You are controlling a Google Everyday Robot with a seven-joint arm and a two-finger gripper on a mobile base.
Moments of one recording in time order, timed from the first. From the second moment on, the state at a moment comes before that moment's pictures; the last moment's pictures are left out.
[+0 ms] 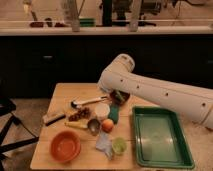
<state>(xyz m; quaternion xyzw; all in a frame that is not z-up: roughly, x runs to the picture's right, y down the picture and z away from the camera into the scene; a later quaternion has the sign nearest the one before) -0.021 0.002 0.736 -0.16 -0.10 0.28 0.94</state>
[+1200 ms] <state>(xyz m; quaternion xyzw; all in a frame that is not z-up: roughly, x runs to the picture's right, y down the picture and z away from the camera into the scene) -0.067 0.006 0.814 -0.20 -0.14 0.14 0.96</state>
